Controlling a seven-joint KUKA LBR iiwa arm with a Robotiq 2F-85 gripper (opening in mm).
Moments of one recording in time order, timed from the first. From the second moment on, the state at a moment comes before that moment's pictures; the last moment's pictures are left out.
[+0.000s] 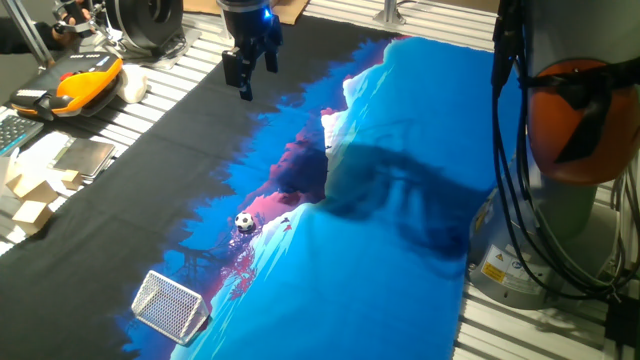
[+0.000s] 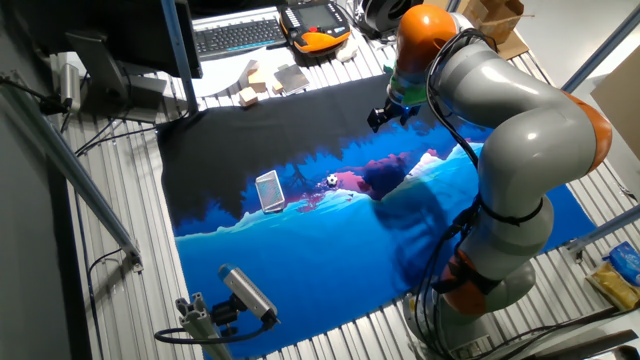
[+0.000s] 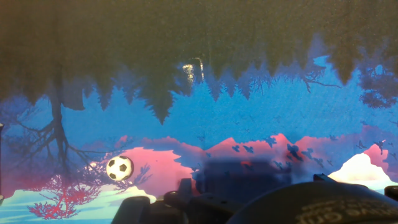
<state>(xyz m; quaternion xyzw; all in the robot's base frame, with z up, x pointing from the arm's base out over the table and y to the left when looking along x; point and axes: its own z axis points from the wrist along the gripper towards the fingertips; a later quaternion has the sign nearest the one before) 0.515 0.001 0.236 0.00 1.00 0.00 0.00</state>
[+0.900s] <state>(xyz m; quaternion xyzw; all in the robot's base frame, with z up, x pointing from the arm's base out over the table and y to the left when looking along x) 0.515 0.001 0.236 -0.01 1.00 -0.01 -0.09</state>
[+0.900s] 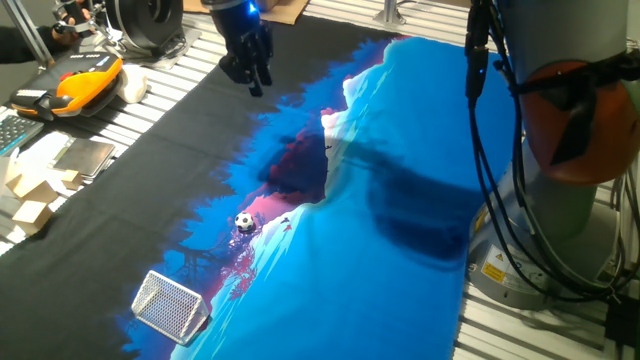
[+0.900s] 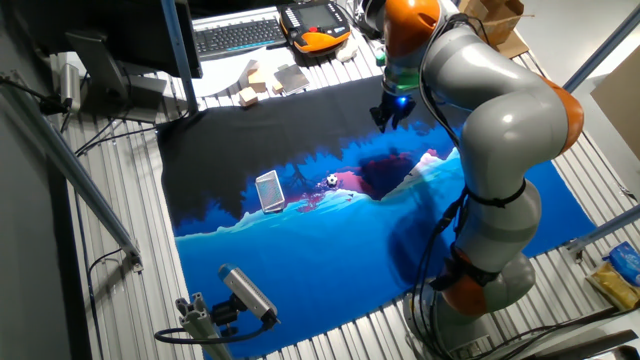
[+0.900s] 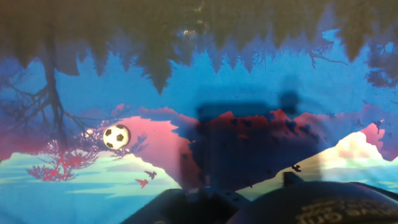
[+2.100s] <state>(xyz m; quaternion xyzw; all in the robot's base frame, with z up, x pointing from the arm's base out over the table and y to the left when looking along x) 0.515 0.002 0.236 -0.01 1.00 -0.01 -0.08</state>
